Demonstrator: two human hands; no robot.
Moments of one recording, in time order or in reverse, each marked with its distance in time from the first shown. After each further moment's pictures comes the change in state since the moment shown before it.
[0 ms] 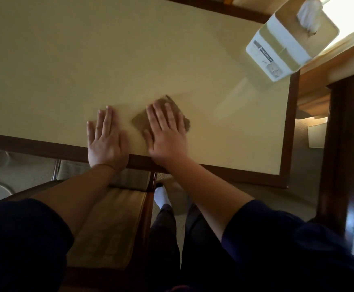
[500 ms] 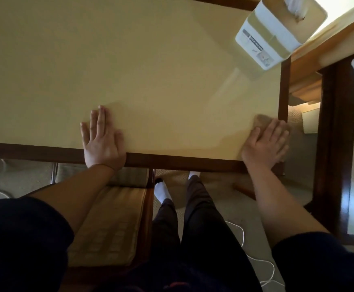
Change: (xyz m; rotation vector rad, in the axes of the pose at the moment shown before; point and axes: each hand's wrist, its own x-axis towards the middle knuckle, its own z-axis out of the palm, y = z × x) left_hand 0.001 0.003 -0.002 0.002 -0.022 -0.009; right_hand -0.103 0.192 -0.050 0.097 0.192 1.023
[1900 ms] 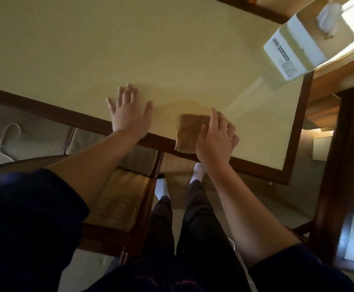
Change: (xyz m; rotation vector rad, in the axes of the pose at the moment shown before) left_hand 0.009 0.032 -0.022 -0.007 -0.103 -0.171; right_hand -0.112 -0.096 0.022 -0.023 -0.140 -0.583
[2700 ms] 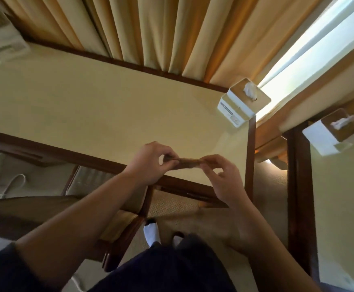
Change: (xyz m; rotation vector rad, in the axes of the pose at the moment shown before) left_hand -0.131 0.130 -0.130 -0.413 -0.094 0.502; right_hand -0.066 0.060 -0.172 0.677 -0.038 -0.252
